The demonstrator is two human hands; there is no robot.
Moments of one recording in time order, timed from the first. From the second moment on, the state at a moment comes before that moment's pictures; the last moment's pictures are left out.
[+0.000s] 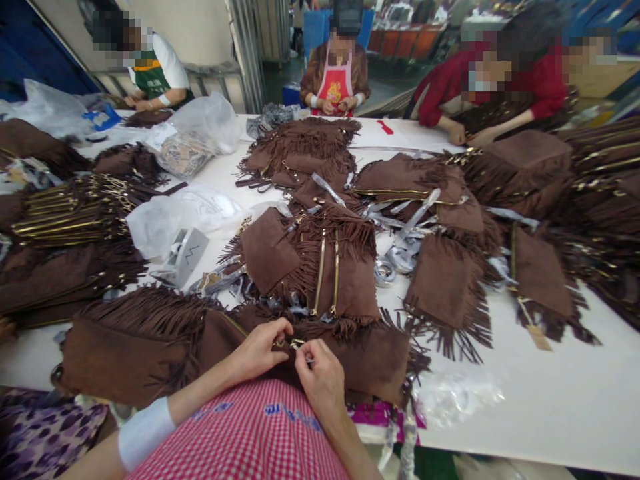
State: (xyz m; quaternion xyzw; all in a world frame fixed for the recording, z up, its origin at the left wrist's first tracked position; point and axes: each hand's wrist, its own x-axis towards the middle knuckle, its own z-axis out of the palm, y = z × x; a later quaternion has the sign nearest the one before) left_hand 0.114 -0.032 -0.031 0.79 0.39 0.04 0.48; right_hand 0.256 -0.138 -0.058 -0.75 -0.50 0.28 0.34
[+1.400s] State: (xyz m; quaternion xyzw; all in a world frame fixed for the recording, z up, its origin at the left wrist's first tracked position) left_hand 0.117 -0.031 -0.042 0.49 0.40 0.15 0.76; right_hand 0.258 -0.140 -0.046 -0.68 -0.49 0.39 0.39
